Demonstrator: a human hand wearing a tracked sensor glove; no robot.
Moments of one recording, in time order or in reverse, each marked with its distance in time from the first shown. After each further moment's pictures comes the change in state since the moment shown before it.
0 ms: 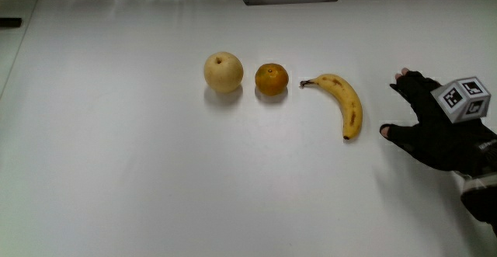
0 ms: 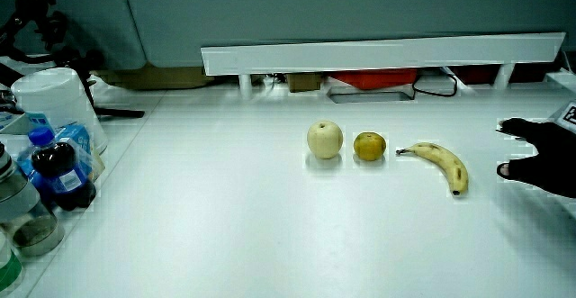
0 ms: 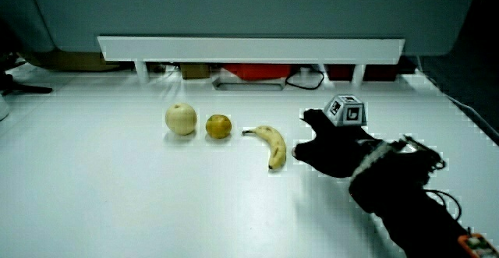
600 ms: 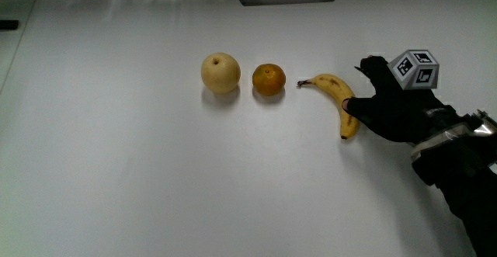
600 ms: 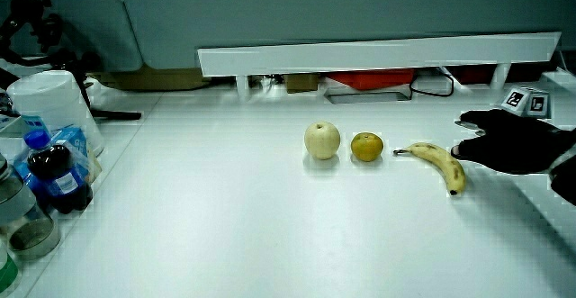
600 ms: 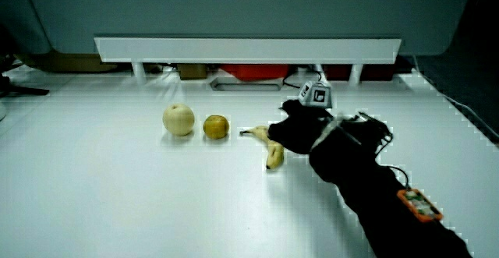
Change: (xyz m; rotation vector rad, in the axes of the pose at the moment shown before) arm -0.047 0.055 0.000 -0.043 0.027 -0.052
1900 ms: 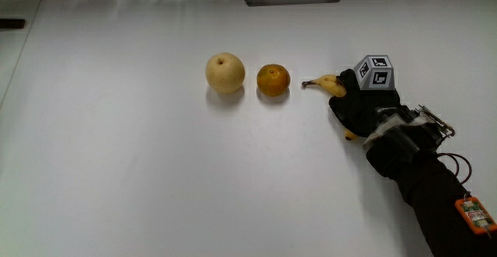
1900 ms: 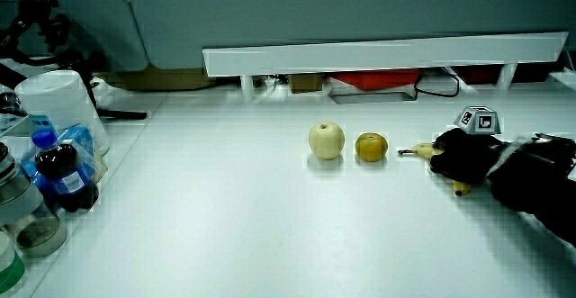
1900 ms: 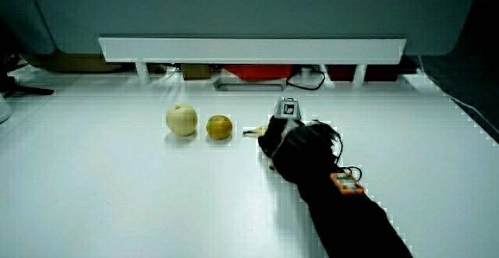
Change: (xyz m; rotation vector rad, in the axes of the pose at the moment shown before) arm -0.015 0.035 -0.037 0.045 -0.115 -0.150
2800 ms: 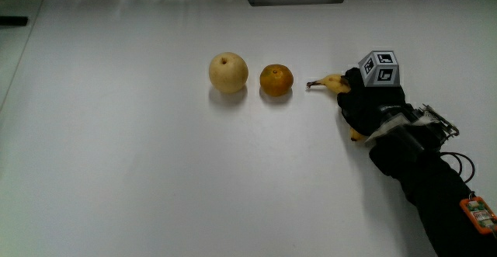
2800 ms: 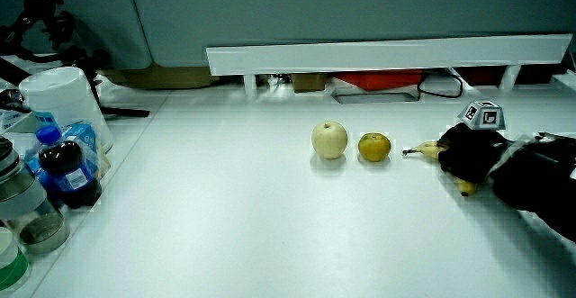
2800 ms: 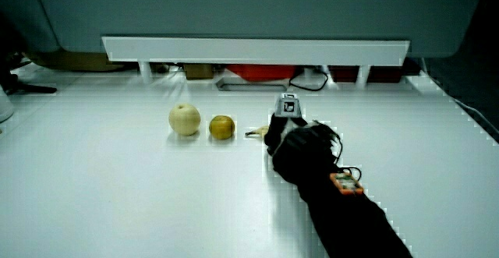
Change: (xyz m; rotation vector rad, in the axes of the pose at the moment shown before) arm 0.002 -0.008 0.021 0.062 -0.002 0.021
